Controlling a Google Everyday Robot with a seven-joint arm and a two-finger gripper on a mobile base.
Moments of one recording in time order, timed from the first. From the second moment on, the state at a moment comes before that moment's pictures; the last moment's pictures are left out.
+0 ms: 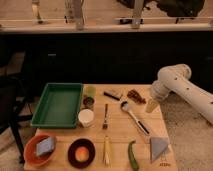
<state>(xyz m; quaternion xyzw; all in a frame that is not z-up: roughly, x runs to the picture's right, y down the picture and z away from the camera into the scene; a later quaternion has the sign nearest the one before) 0.263 0.071 0.808 -0.24 -0.04 0.14 0.96</state>
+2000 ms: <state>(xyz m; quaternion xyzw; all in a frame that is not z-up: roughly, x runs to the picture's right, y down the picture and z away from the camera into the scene) 0.285 0.069 0.954 -0.25 -0.11 0.18 0.94</state>
